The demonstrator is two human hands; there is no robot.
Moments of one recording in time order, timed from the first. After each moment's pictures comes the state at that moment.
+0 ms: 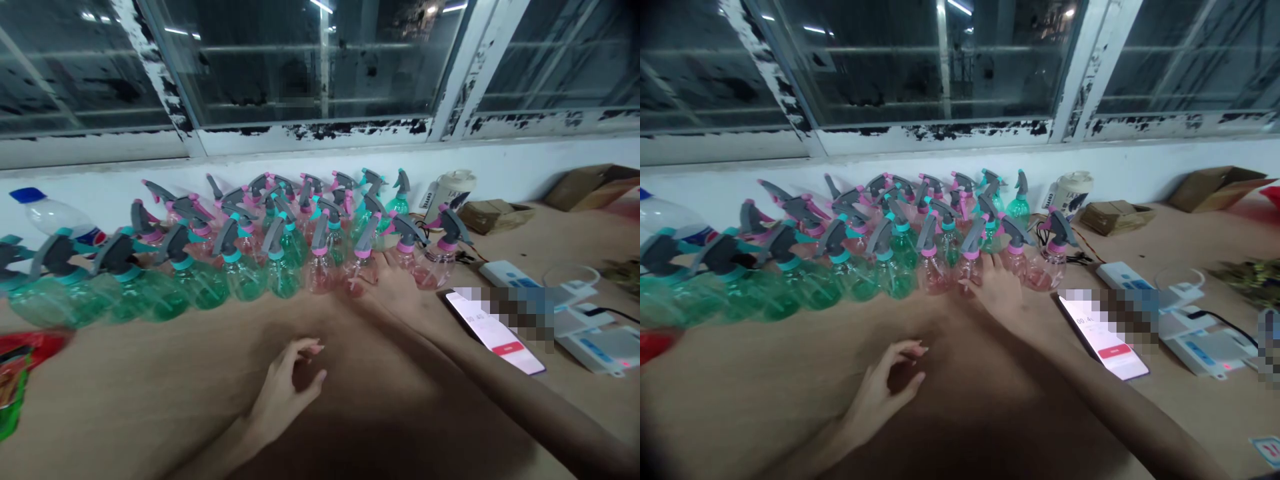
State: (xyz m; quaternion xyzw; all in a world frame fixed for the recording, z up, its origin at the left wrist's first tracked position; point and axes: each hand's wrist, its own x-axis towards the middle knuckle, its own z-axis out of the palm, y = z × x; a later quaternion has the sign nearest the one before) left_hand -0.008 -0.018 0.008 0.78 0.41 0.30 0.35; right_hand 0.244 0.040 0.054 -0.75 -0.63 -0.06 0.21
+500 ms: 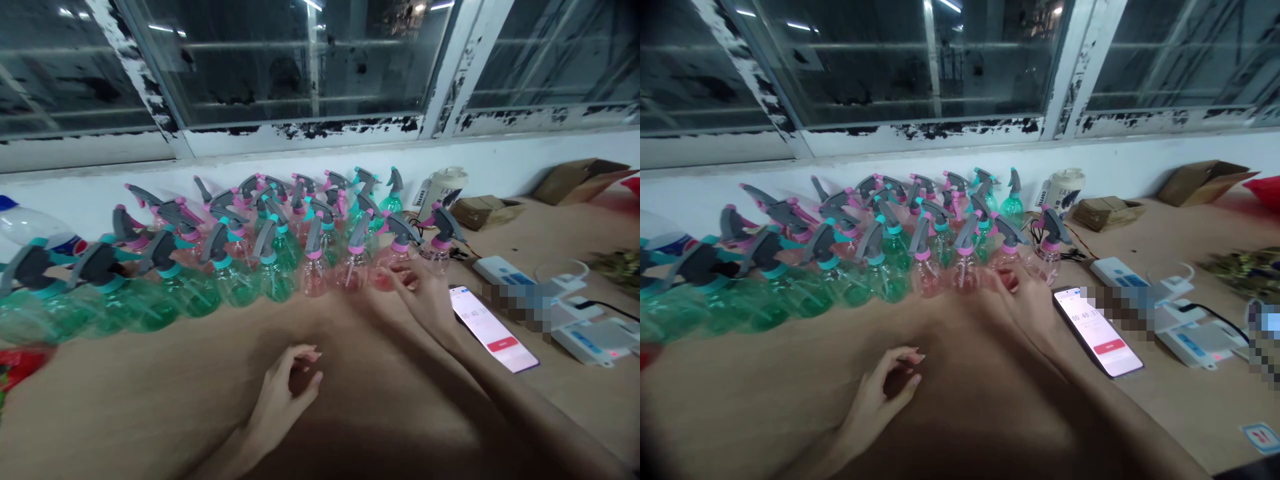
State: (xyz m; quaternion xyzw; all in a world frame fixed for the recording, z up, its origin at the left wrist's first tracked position) left_hand -0.005 -0.017 0.011 0.77 0.43 0.30 0.36; right_hand 0.284 0.005 0.053 -0.72 -0.57 -0.02 0.40
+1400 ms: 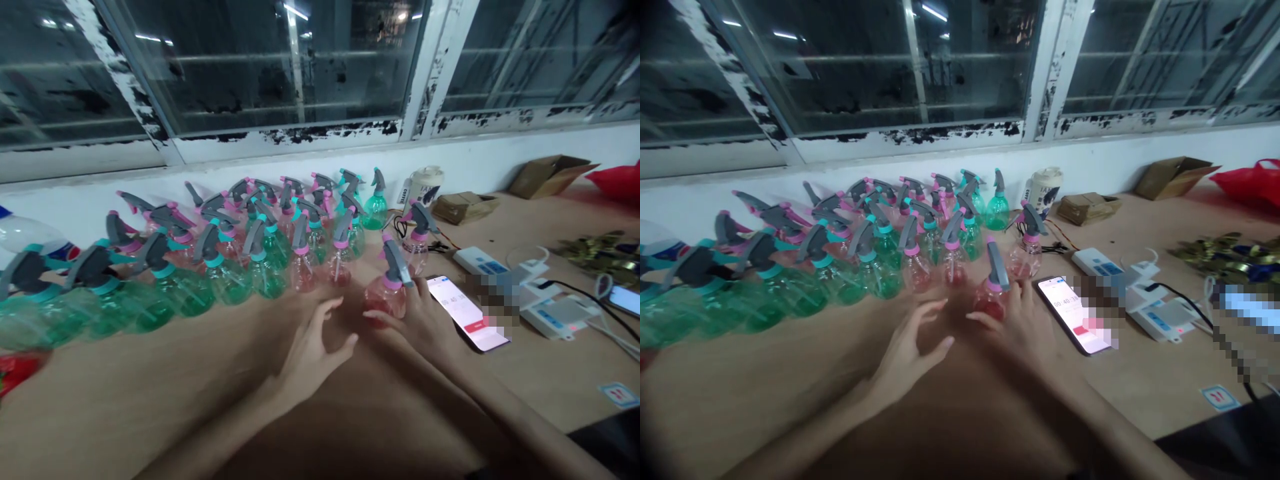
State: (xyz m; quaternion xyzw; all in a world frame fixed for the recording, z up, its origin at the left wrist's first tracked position) left_hand 0.059 -0.007 0.053 0.81 0.36 0.31 0.35; right_hand 0.270 -0.054 0.042 -0.78 -0.57 -0.07 0.24
